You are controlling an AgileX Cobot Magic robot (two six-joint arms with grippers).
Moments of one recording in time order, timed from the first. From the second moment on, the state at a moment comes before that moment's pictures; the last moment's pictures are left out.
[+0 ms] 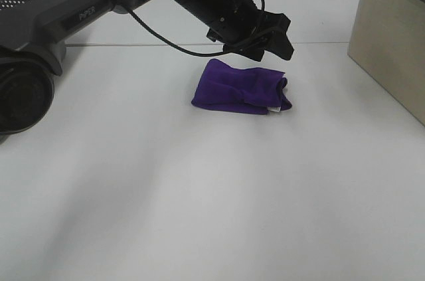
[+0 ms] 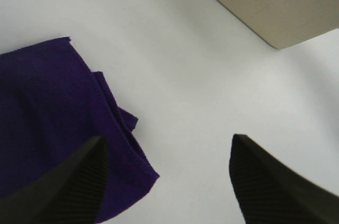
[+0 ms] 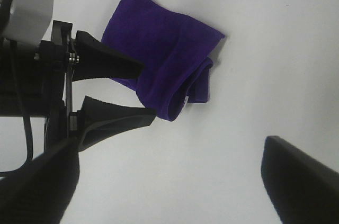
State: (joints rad) left arm -0.51 2.65 -2.56 -0.66 0.99 0.30; right arm 0.12 1.90 -1.90 0.28 1.22 -0.16
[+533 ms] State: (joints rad) left arm -0.38 2.59 -2.77 -0.20 1.21 0.11; right arm 0.12 1.85 -1.90 0.26 1.22 -0.16
